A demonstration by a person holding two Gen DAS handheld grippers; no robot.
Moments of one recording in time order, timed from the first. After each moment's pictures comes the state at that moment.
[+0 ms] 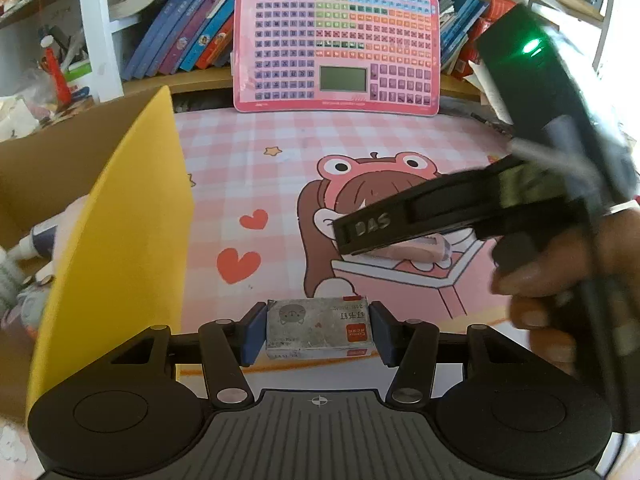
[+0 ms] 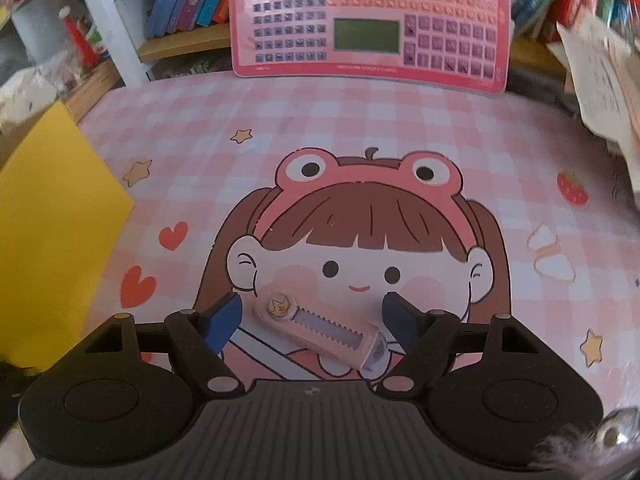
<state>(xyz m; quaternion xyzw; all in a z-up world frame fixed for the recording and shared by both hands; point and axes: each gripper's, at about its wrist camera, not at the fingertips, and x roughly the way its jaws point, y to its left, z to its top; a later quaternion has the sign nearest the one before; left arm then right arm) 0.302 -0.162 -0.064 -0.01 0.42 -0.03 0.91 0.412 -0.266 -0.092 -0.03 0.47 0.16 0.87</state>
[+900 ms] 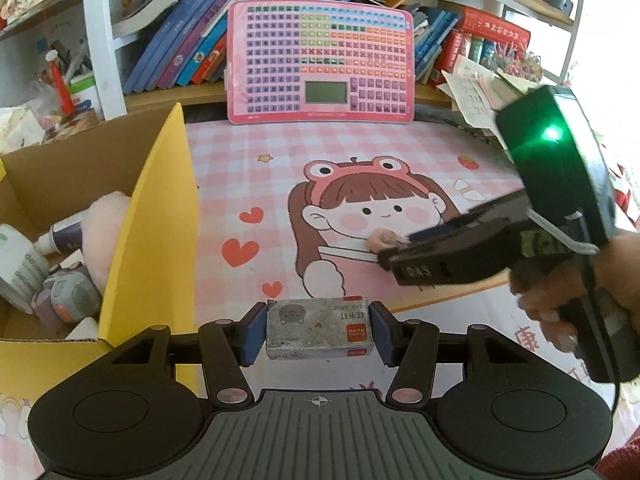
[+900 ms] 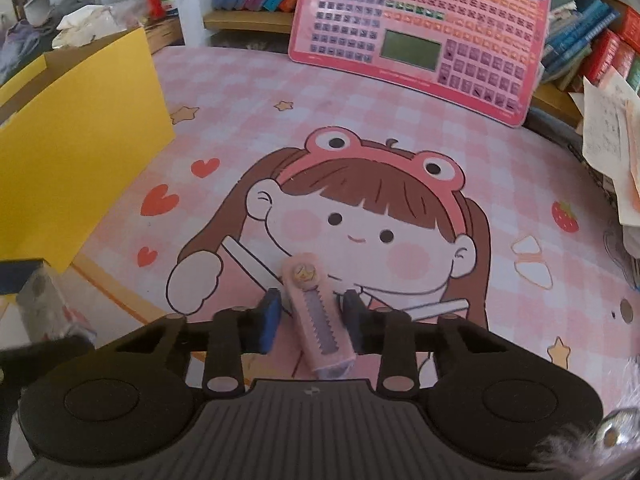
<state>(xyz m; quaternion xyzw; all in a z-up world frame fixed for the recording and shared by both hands) 0.263 -0.160 -0.044 0.00 0.40 -0.07 0.91 0.369 -0.285 -0.089 -0.11 0.44 0.23 0.86</state>
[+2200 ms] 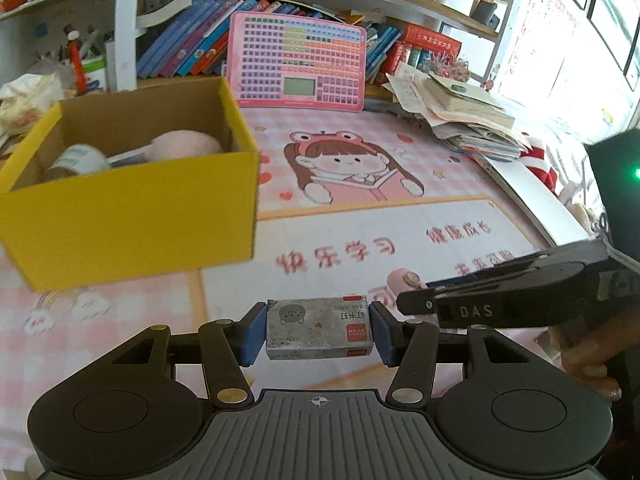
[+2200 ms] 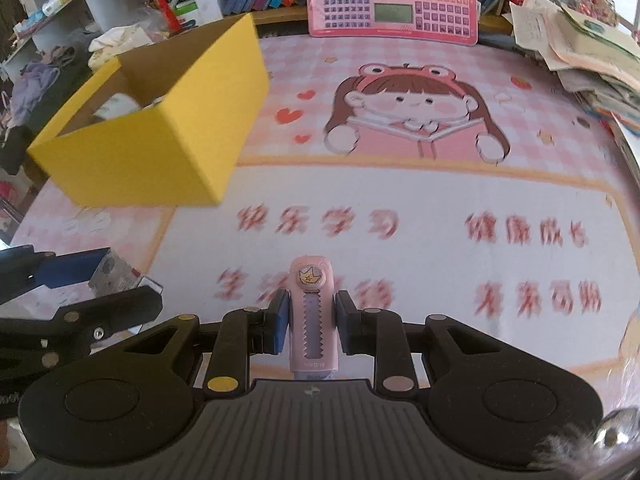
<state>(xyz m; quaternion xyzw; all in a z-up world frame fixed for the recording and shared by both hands) 0.109 -0.059 -0.025 -0.03 0.38 -0.17 0.91 0.148 -0.241 -0.041 0.02 0.48 0.15 0.86</state>
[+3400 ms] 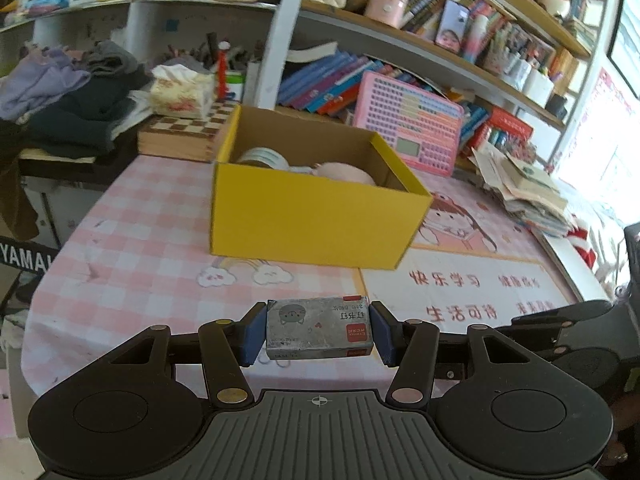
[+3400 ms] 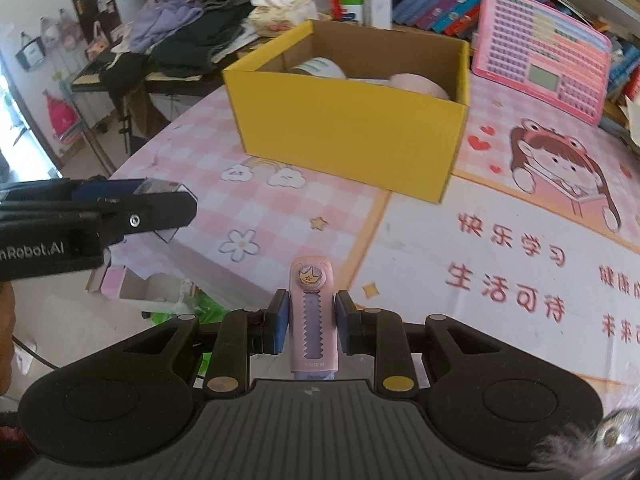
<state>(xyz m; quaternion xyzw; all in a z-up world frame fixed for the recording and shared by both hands) 0.038 0.092 -0.006 -0.12 0.33 -0.07 0.93 0.071 -0.092 -0.012 -0.08 0.44 0.28 0.85</state>
